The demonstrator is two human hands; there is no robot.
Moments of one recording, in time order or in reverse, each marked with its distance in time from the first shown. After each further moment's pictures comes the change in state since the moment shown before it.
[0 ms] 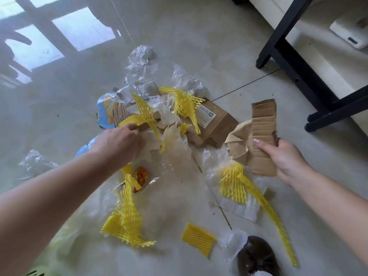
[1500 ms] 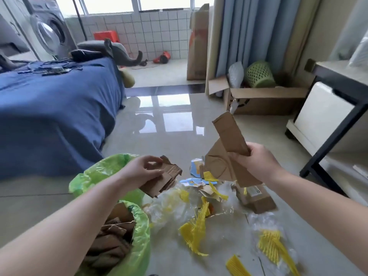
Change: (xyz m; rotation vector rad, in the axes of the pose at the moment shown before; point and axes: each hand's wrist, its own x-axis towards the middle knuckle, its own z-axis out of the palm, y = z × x) left_hand -0.339 -0.060 -0.128 -1.201 0.429 -0.581; right_hand -0.304 -0.193 0.104 -0.549 -0.393 -0.876
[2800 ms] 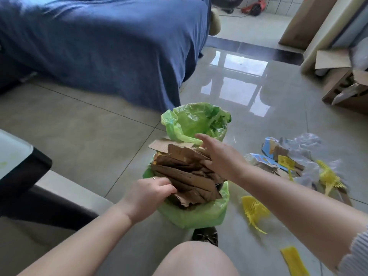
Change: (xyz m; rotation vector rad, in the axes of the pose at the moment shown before) left_hand -0.158 -0.262 -0.046 0.660 0.186 0.452; right_hand -0.039 -0.097 0.309 -0.600 -0.603 -0.649
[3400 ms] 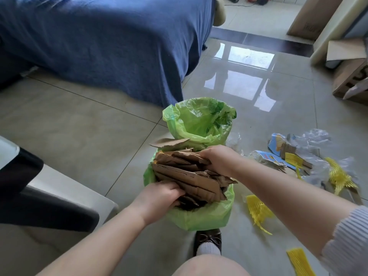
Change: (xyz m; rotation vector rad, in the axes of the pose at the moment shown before) left_hand 0.012 -0.001 0.040 -0.020 -0.120 -0.070; right_hand 0.032 0.017 0.027 -0.122 -0.249 -0.060
